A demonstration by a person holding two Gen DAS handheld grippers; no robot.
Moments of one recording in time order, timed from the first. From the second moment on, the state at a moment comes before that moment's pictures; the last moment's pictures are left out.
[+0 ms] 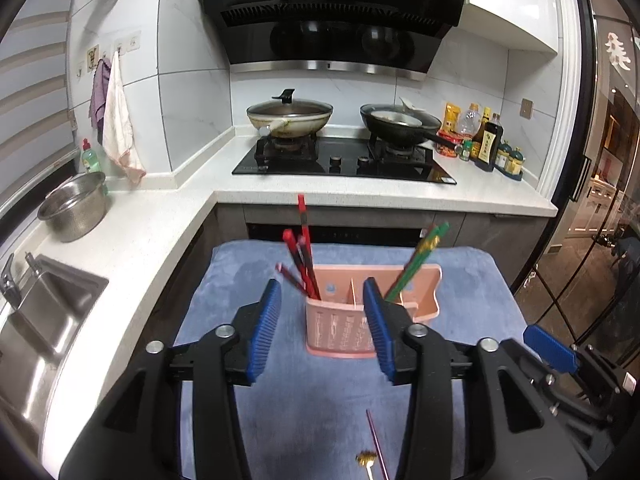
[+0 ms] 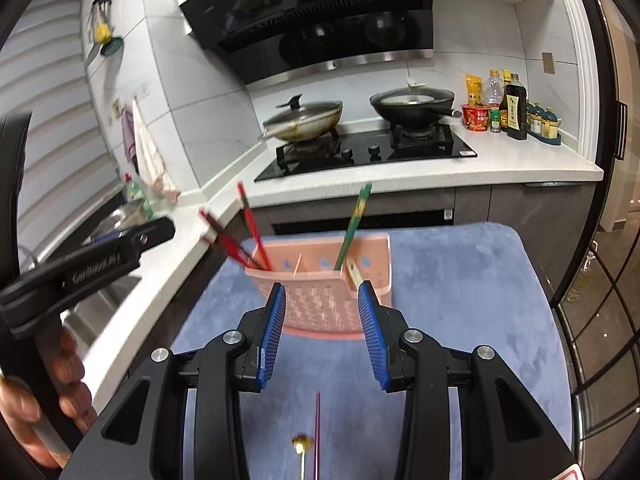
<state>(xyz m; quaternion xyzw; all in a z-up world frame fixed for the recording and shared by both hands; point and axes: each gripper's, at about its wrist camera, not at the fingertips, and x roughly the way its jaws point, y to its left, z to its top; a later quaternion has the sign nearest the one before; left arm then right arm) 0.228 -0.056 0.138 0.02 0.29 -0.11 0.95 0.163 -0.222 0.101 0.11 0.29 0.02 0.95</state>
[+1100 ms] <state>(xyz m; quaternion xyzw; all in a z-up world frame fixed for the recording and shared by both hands) 0.113 -0.025 -0.049 0.02 0.45 -0.08 0.89 0.034 -0.168 -0.094 0.07 0.47 0.03 0.88</state>
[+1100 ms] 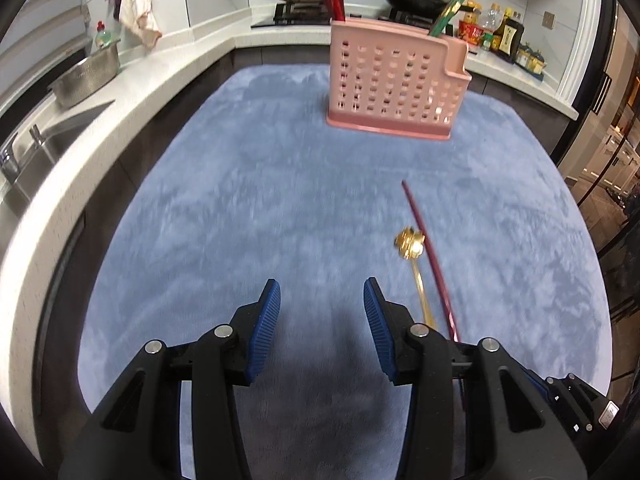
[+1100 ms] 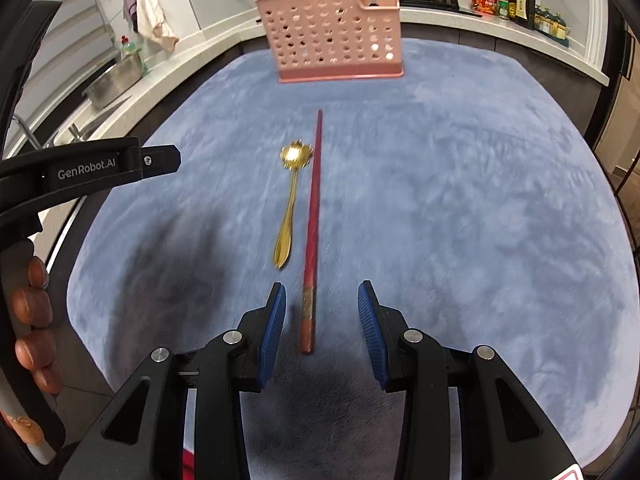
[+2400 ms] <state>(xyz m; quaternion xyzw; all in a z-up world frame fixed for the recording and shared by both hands) 0.102 -0.069 -0.084 0.02 0.50 -0.13 0.85 0.044 -0.215 -0.092 0.11 0.46 -0.02 0.88</state>
